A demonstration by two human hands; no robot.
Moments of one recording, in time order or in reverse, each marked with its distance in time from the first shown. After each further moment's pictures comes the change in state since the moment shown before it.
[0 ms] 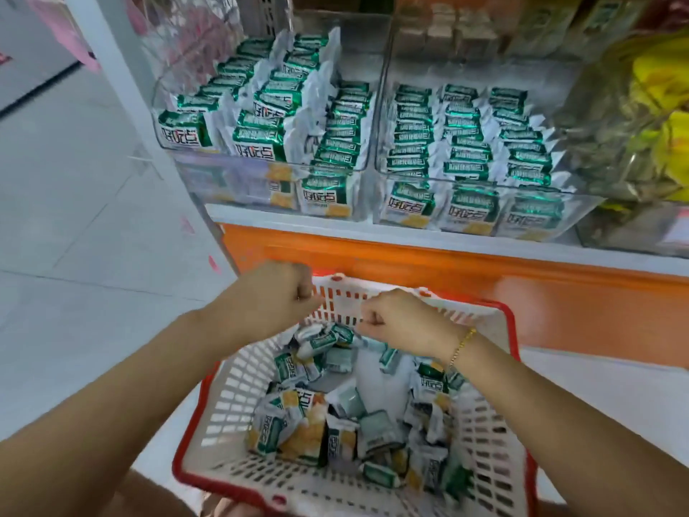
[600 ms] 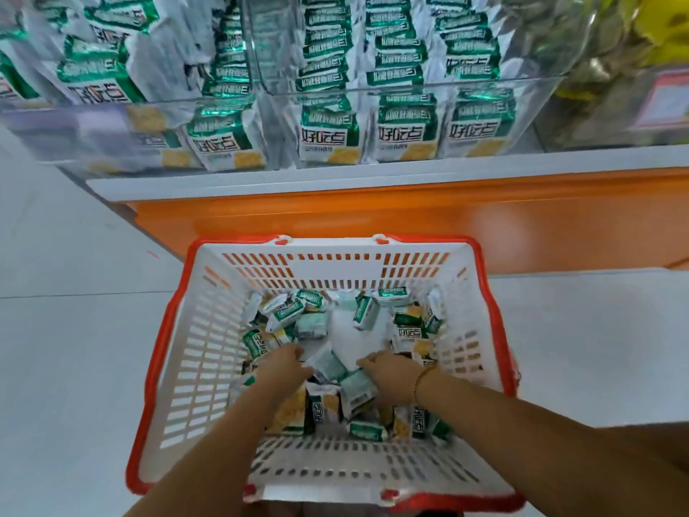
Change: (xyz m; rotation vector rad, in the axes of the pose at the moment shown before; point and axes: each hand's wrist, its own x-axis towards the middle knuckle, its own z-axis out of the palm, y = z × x) left_hand 0.014 -0.031 0.244 -0.231 -0.420 -0.542; right_hand -0.026 0.081 0.214 0.064 -0.469 0.115
